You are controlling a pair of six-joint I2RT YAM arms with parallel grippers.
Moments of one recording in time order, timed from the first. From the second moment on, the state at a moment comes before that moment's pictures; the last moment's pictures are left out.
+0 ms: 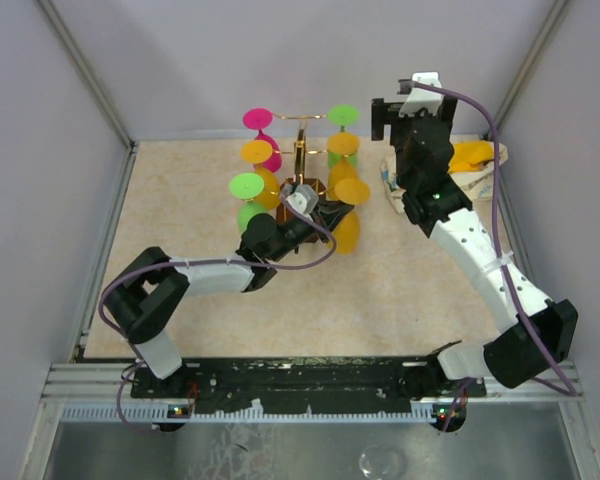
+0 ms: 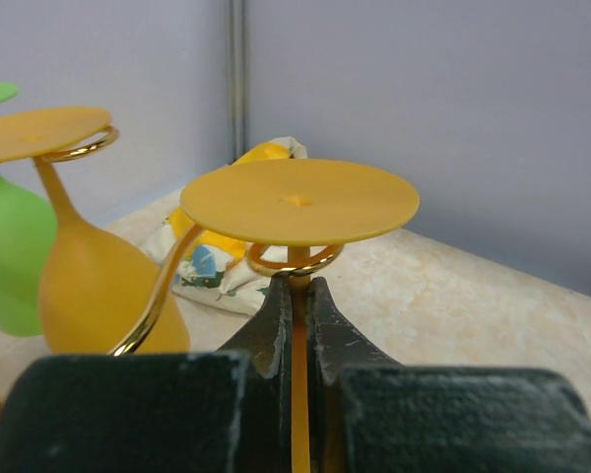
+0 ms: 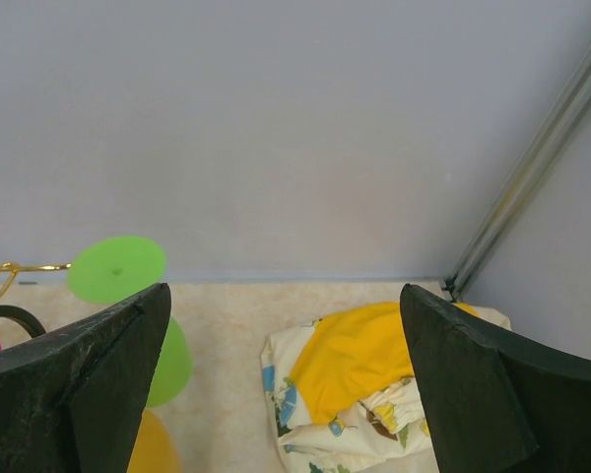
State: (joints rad) left arm -0.85 1.72 0.87 1.15 0.14 -0.12; right arm 0.43 1.34 1.35 0.13 0.52 -0.18
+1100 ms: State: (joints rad) left arm -0.86 1.60 0.75 1.14 0.10 -0.12; right arm 0.43 1.33 1.33 0.12 0.51 -0.16
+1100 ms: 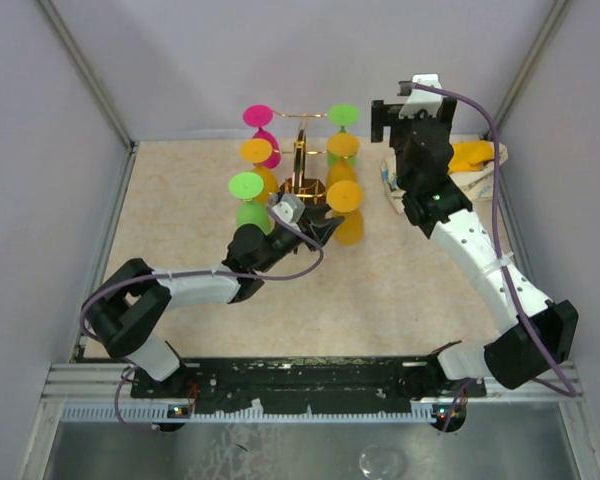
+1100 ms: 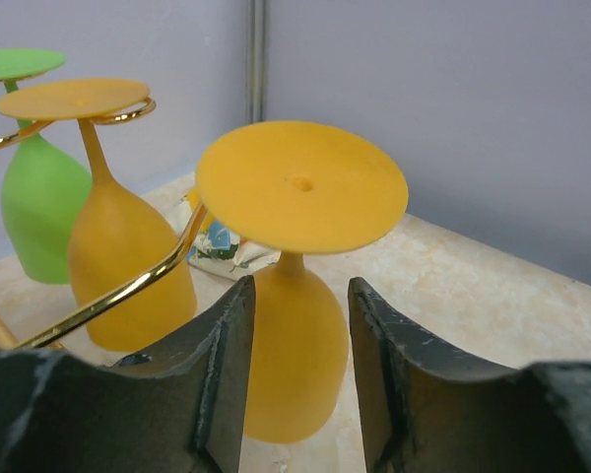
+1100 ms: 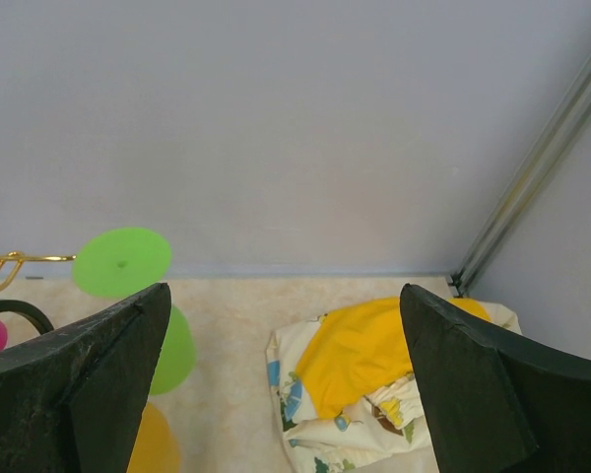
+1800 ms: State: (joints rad) left arm -0.97 1.34 0.64 0.85 0.03 -0.03; right arm 0.38 1.33 1.34 0.06 0.46 -0.08
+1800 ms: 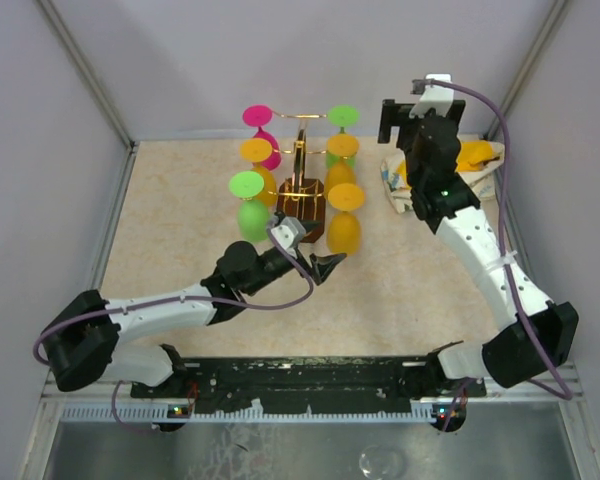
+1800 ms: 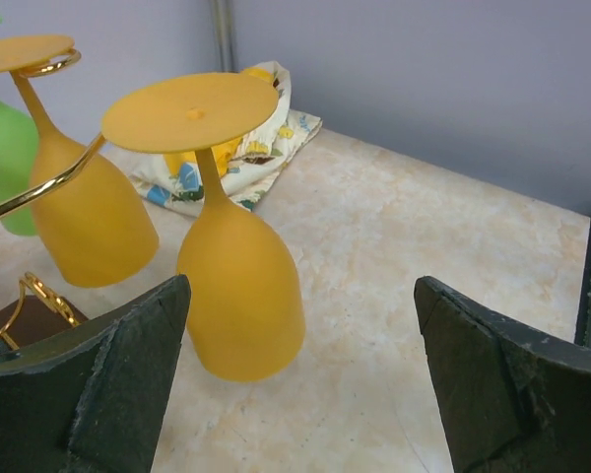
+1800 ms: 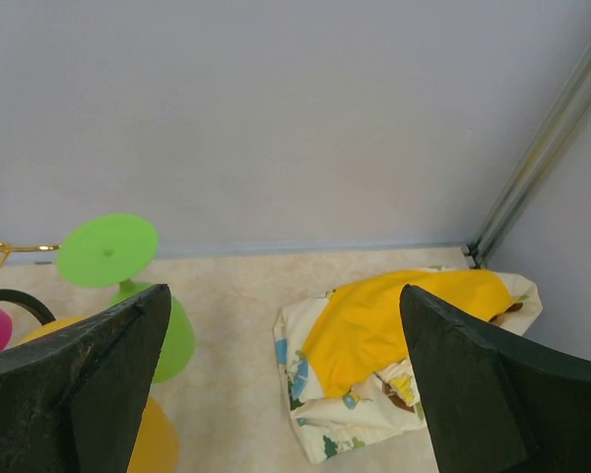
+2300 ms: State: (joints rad) left arm -0.98 1.23 1.00 0.47 -0.20 0.08; right arm 0.26 1.38 1.38 -0.11 0.33 0.04
